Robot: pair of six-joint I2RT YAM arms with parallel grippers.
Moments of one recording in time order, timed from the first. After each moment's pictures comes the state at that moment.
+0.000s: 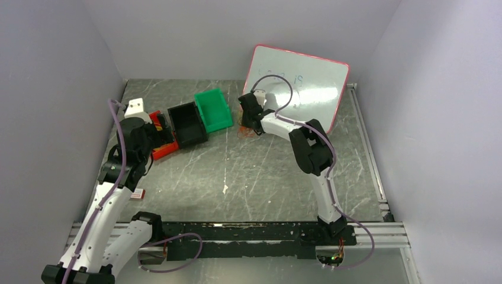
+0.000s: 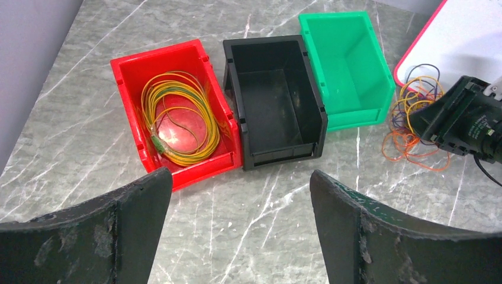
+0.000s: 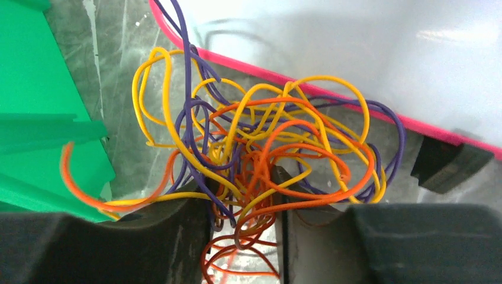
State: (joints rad) left arm -0.20 0.80 0.85 -0.44 -0.28 -0.31; right arm 0.60 2.24 1.64 -0.21 0.36 0.54
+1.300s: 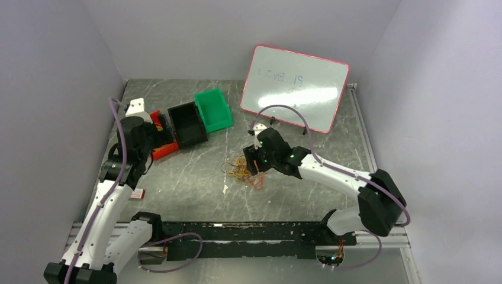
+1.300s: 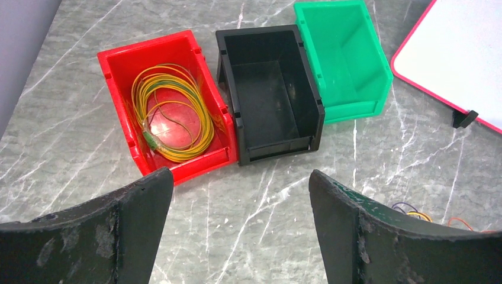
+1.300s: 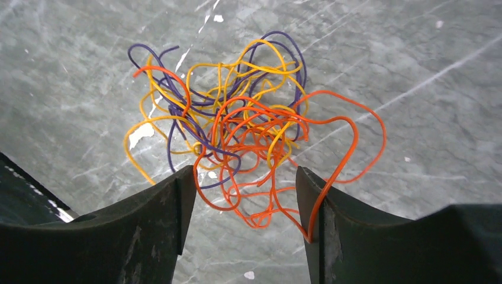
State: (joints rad) left arm -0.17 0.81 0.84 -0.44 -0.22 -0.31; right arm 0.81 1.41 0.86 -0.26 -0.02 0.22
